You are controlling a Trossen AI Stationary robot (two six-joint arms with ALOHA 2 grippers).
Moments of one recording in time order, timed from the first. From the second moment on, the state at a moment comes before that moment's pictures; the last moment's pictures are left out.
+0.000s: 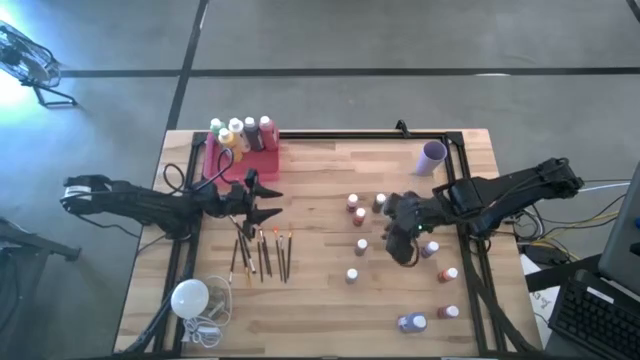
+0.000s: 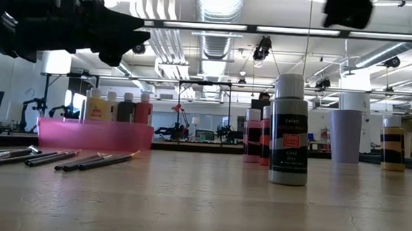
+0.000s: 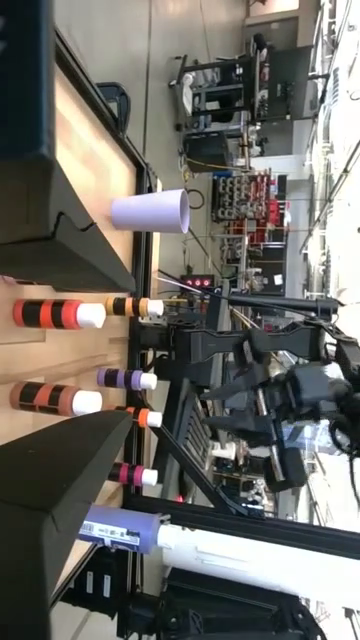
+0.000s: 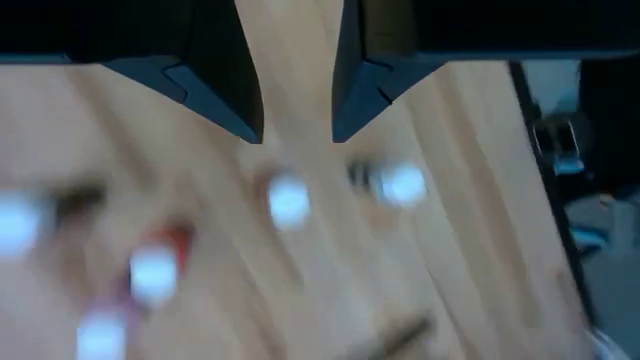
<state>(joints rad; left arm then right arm) 0.13 1.01 0.14 1.05 0.12 -0.06 0.27 1.28 1.23 -0.98 0.08 0.81</state>
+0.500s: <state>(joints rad) 0.13 1.01 0.14 1.05 0.12 -0.06 0.68 1.53 1.43 -1.38 -0.08 1.49</state>
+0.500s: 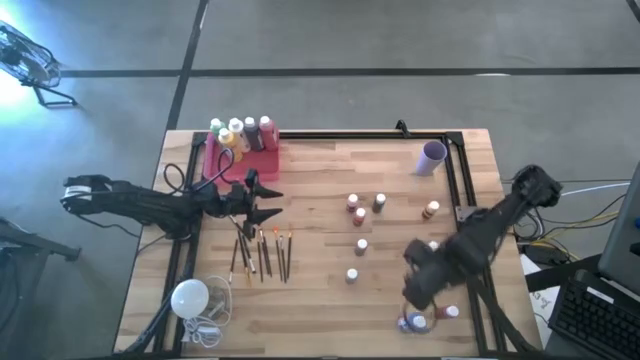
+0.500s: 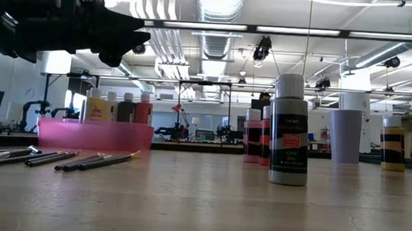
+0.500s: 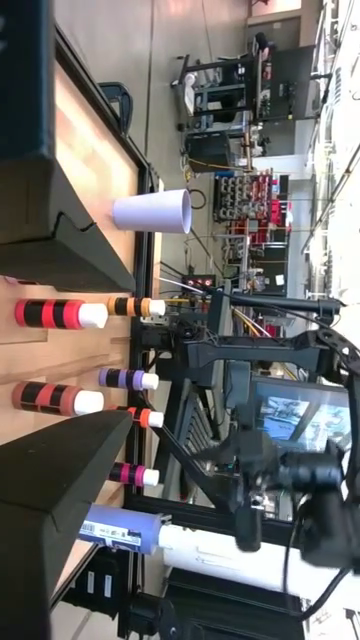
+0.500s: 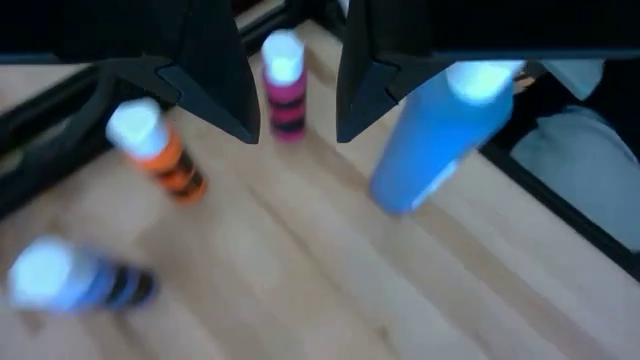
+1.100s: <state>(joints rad) 0.13 1.01 0.14 1.05 0.12 -0.05 1.02 1.75 1.45 -1.27 -0.03 1.98</state>
